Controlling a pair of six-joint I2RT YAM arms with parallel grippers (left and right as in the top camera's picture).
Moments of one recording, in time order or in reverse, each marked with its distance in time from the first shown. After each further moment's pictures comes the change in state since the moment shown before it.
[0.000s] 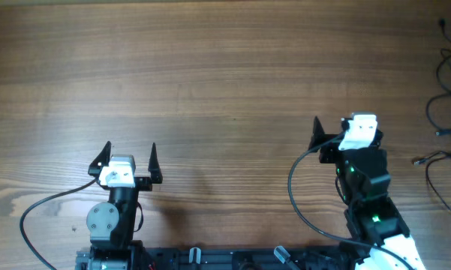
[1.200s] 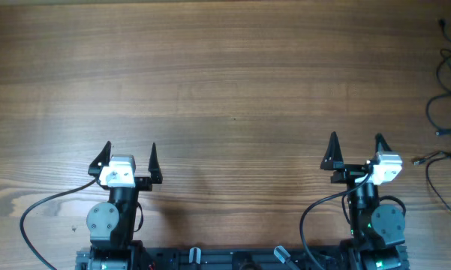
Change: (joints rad) left arm 0.000 0.000 0.000 0.000 0.000 0.003; right arm -0.049 -0.645 -0.258 -0.021 -0.022 0.000
